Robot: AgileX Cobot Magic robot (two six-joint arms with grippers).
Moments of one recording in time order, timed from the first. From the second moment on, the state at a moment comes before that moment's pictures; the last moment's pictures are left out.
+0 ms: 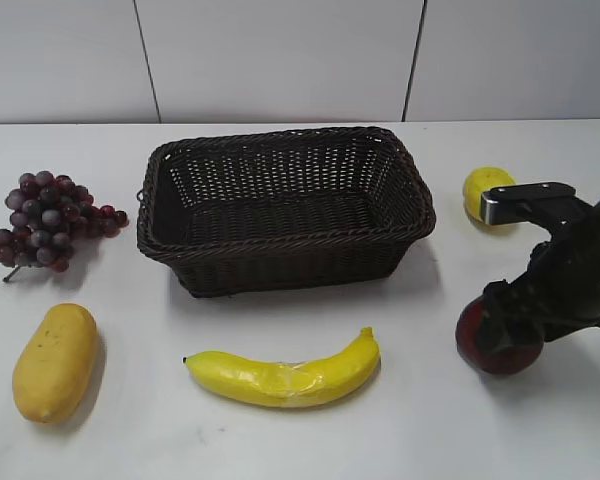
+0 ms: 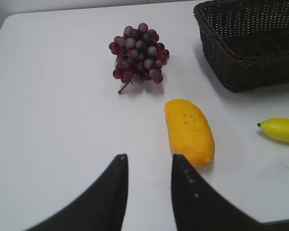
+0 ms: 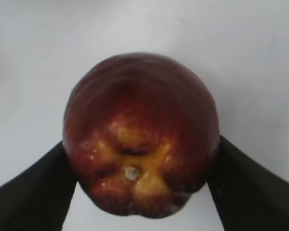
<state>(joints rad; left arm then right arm) -0.05 0.00 -0.48 -0.19 1.09 0.16 0.24 1.69 -0.76 0.24 0.56 -0.23</state>
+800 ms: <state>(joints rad) -0.05 0.00 -0.48 -0.19 1.09 0.16 0.25 1.53 -1.14 0.23 0.89 -0.23</state>
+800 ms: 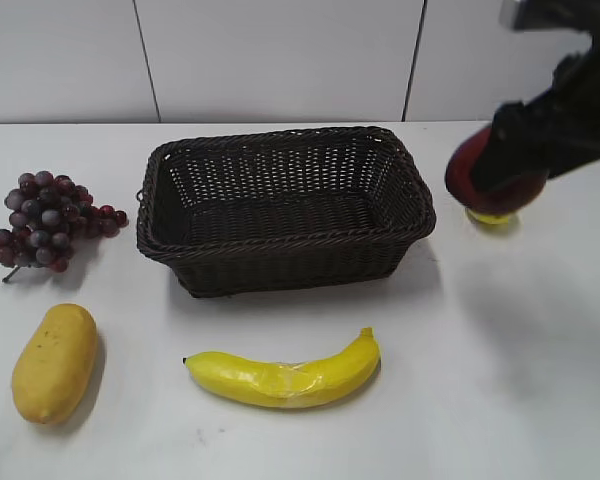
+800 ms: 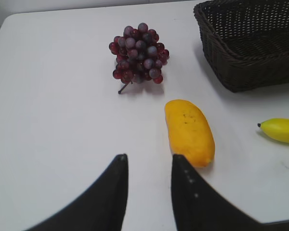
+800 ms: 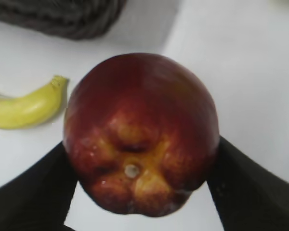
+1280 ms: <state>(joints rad) -0.05 0.00 -0.48 -0.19 1.09 0.16 0.48 1.77 -1.55 0.23 0.84 -0.23</state>
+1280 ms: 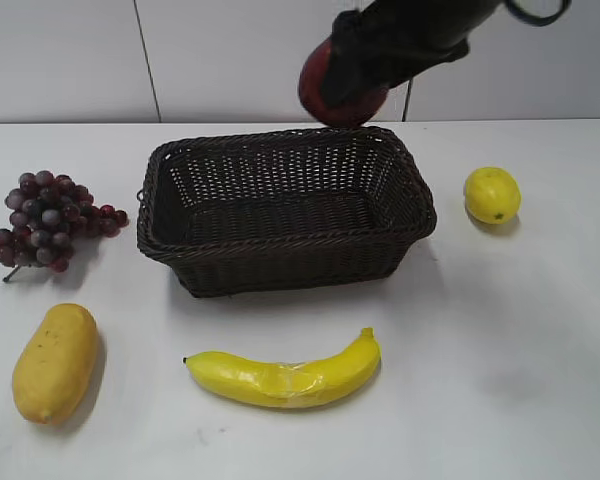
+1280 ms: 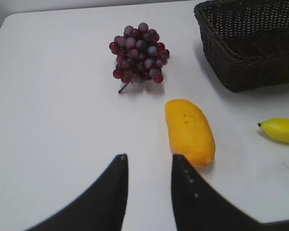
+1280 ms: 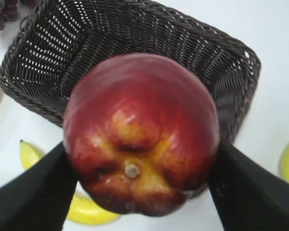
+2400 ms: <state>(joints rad) -0.05 0.00 -0.48 -0.19 1.09 0.16 0.53 2.22 -1.85 0.05 0.88 -0.29</state>
